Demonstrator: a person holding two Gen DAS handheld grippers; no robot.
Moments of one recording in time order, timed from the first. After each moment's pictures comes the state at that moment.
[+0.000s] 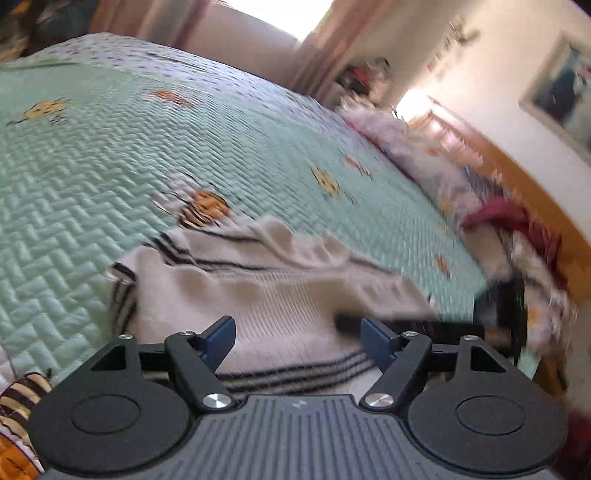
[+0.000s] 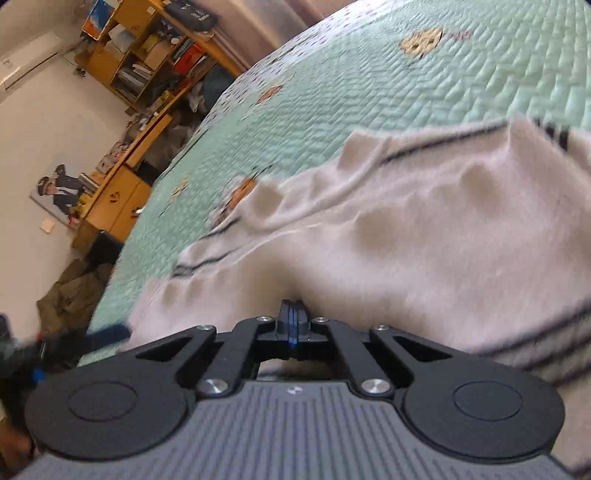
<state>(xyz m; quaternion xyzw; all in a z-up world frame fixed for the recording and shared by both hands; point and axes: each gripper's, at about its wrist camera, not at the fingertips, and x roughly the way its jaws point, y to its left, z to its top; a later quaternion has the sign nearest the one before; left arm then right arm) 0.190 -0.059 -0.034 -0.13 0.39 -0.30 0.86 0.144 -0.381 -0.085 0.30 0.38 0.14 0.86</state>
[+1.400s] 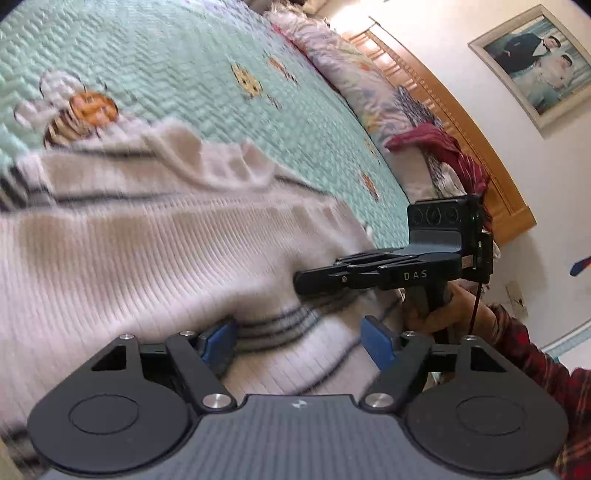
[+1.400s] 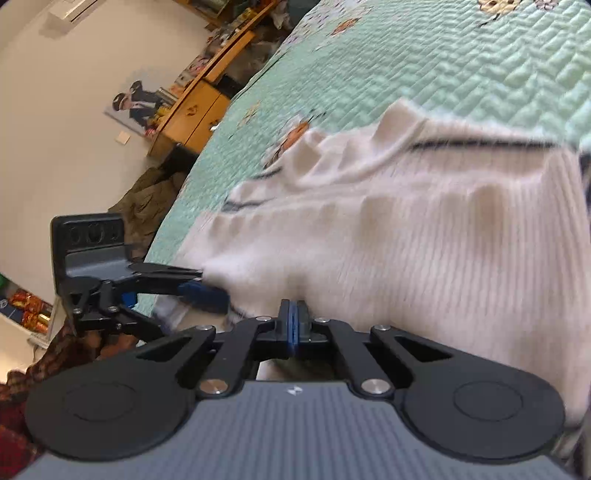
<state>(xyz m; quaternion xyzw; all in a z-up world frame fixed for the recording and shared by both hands) 0.252 -0.110 -0.083 -0.16 0.49 -0.46 0.73 0.172 -0.425 -0.090 0.28 0.45 0.33 0.78</state>
